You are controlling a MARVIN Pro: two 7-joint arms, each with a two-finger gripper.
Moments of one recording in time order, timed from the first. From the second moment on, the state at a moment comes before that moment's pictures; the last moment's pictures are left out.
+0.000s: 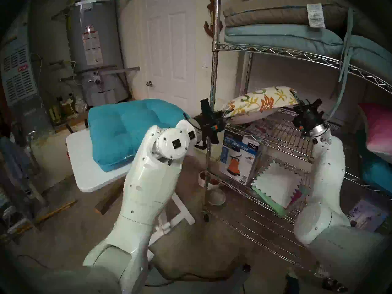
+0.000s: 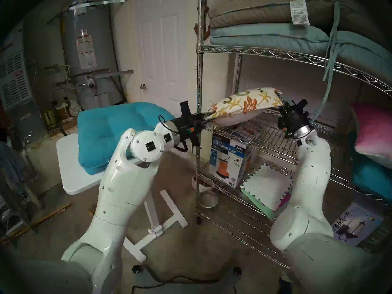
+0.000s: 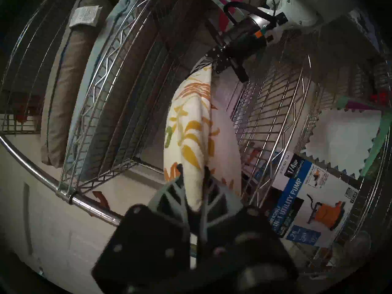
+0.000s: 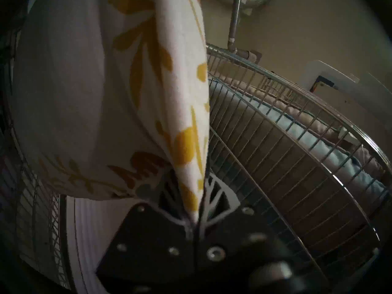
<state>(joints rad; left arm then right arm) 1.10 -1.61 -1.30 -1.64 0.82 -0.23 -0.67 -0.80 -1.36 2.20 -1.01 -1.81 -0.97 -0.40</state>
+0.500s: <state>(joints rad) 1.03 -1.63 -1.26 -1.54 0.82 -0.24 -0.66 -0.75 -1.34 2.27 -0.94 -1.84 -0.97 -0.36</state>
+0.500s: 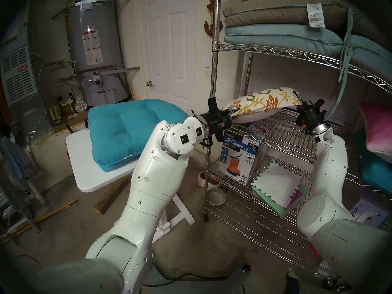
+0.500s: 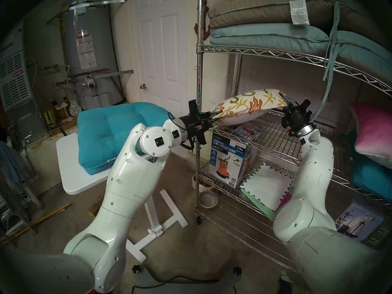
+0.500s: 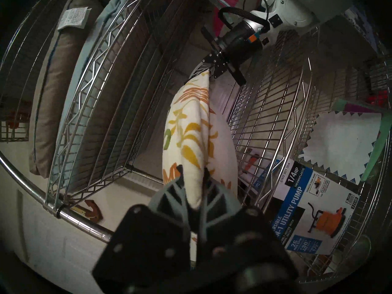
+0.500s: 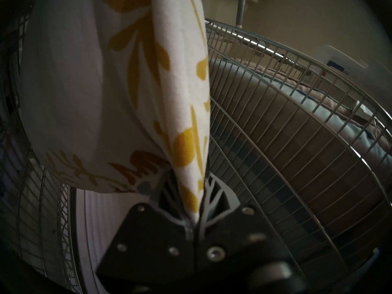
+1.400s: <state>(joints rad) 0.91 -1.67 -1.18 -1.33 0.86 -0.28 -0.62 -0.68 -1.32 2.42 -0.86 -1.92 -0.97 -0.26</state>
